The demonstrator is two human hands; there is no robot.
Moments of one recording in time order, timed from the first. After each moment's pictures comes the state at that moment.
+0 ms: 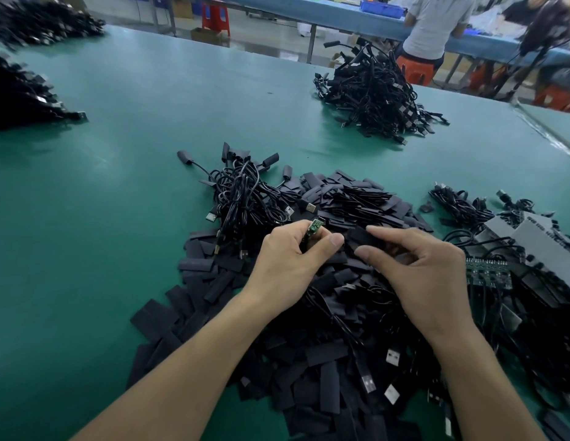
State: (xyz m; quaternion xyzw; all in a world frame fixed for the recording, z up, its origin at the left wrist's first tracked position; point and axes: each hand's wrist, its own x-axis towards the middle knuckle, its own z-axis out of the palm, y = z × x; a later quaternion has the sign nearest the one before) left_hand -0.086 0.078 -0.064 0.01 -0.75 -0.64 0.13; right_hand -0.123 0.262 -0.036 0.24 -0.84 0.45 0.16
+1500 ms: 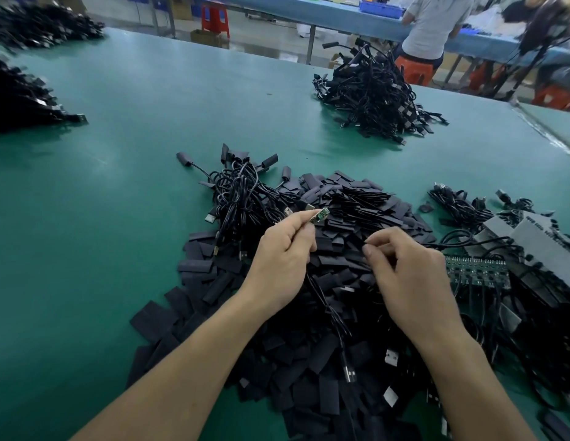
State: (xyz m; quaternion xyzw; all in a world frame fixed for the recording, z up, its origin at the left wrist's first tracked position) left_hand -0.090 0.079 -0.065 0.02 -0.71 -0.69 0.14; right_hand -0.117 0.256 -0.040 0.18 -0.93 0.30 0.15
